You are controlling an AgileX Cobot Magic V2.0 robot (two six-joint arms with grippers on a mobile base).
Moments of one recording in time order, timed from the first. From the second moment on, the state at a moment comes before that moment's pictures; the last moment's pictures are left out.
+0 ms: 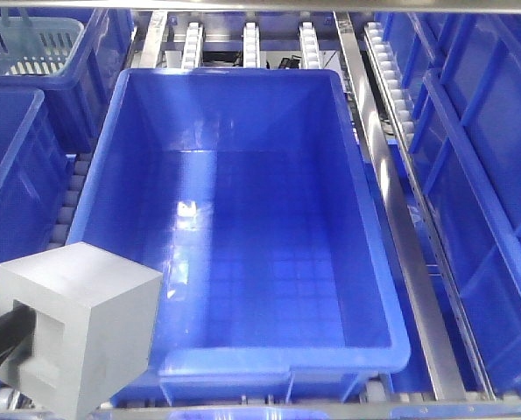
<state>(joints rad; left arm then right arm) -0.56 0.43 -0.35 0.03 0.21 -0.19 0.03 -0.01 0.03 -0.06 0.13 0.04</state>
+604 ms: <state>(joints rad) -0.56 0.43 -0.35 0.03 0.21 -0.19 0.03 -0.01 0.03 -0.06 0.13 0.04</state>
